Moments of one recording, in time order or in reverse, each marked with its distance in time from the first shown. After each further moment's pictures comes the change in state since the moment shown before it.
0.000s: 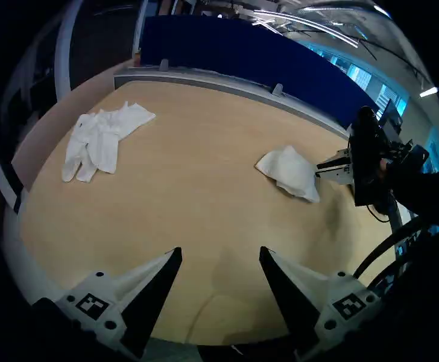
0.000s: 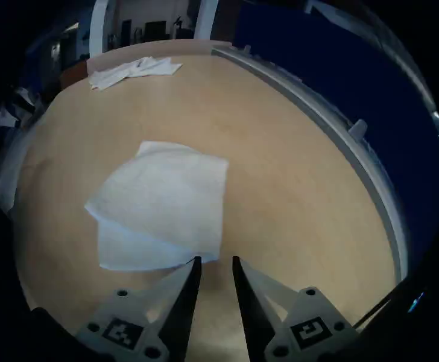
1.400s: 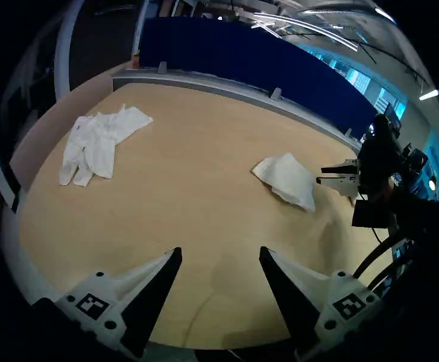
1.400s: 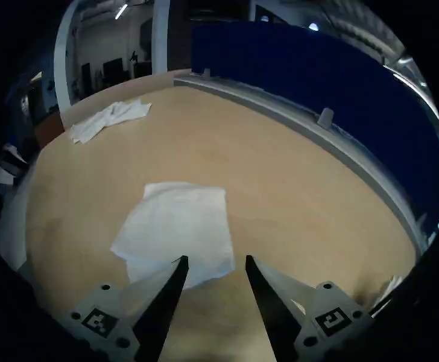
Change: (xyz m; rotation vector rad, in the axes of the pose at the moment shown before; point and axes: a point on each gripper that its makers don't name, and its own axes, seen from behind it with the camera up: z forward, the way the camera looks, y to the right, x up) left arm 0.013 0.005 0.005 -0.014 0.013 -0.012; right arm 0.025 -0.026 -0.022 -0.068 0.134 0.262
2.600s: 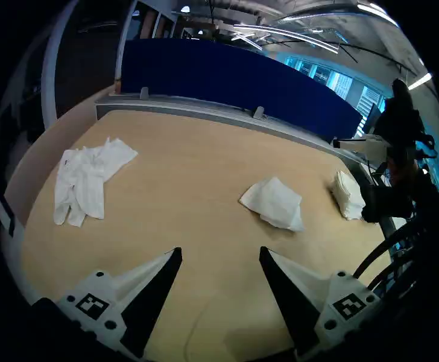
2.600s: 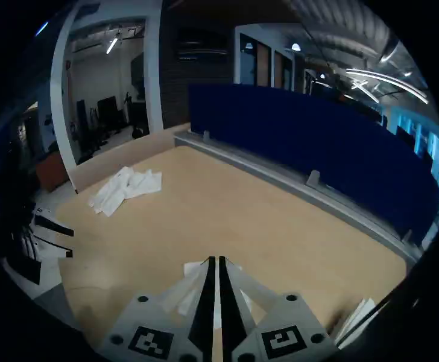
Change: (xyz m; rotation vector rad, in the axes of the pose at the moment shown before) left arm 0.063 0.010 -0.002 -0.071 0.098 0.080; right arm 0.153 -0.036 -0.119 -0.030 0.212 0.107
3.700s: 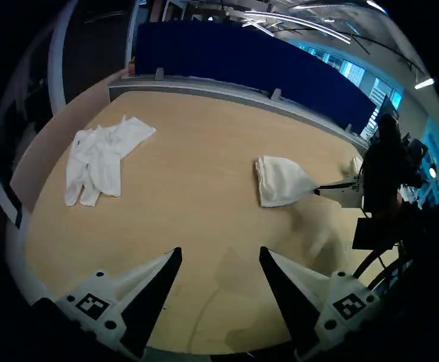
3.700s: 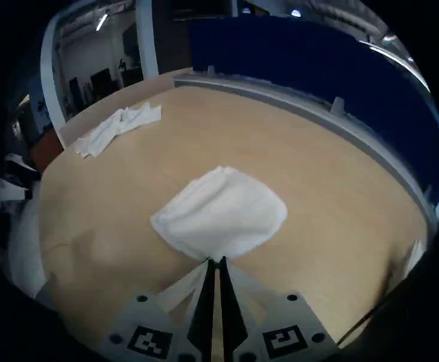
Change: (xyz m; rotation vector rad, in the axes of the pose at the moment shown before) left arm -0.039 -0.037 -0.005 0.068 -0.092 -0.014; right arm -0.150 -0.053 0.086 0.020 -0.201 0.036
